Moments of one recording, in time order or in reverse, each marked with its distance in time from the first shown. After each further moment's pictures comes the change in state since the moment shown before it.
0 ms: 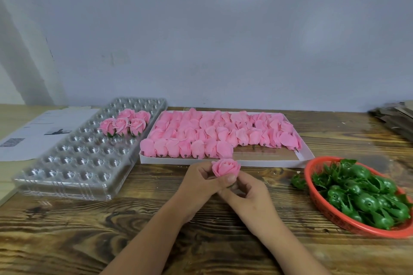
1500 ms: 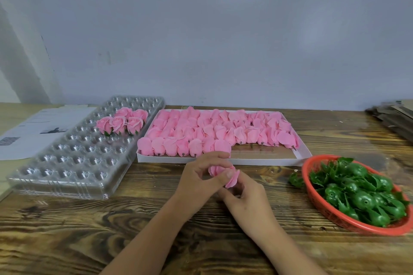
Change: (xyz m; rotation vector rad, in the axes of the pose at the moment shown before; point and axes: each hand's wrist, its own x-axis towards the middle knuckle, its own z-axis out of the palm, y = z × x) left_hand 0.001 -0.001 0.006 0.211 0.154 0.178; right_hand -0.001 0.012 0.000 -0.215 0.045 0.009
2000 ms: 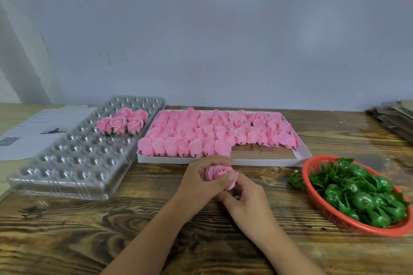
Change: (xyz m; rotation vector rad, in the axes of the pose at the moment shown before) left_hand -0.002 0.003 0.001 -0.102 -0.036 -0.061; right_hand -0.001 0.001 0.000 -0.015 -0.033 0.025
